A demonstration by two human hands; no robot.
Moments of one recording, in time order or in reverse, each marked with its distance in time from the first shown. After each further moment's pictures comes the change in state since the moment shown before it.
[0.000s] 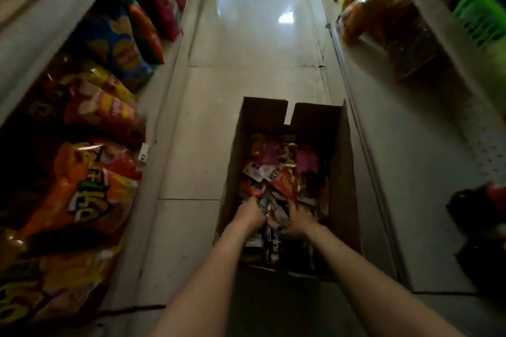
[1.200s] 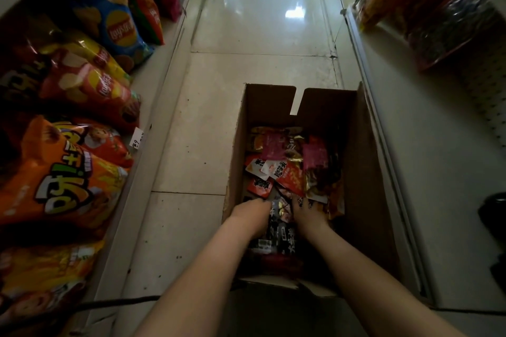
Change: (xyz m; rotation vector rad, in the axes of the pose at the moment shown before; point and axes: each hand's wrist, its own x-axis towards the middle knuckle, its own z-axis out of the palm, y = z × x) left_hand 0.029 -0.015 0.012 0.686 -0.057 0.281; right_hand 0.070 0.028 0.039 -0.600 0.074 0.036
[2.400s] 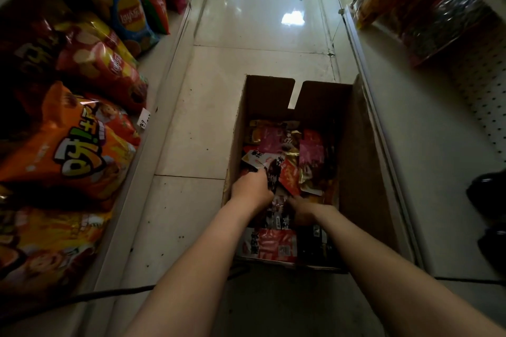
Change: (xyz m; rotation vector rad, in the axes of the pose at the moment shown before) left_hand -0.016 -0.004 0.006 -0.319 0.353 -0.136; right_hand -0.026 -0.003 -0.016 0.298 -0.251 -0.188
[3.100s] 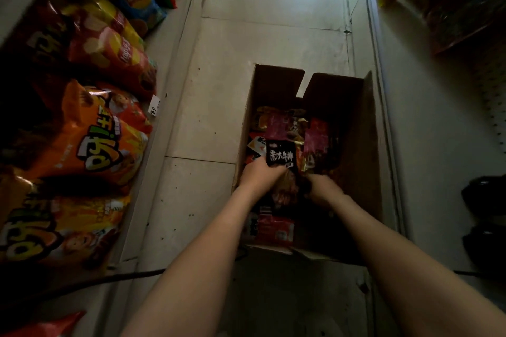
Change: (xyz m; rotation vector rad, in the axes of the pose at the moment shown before) left_hand -0.012 0.012 -0.024 -0.677 -0.099 -0.187; right_hand -0.037 0.014 -0.025 0.233 0.284 0.048
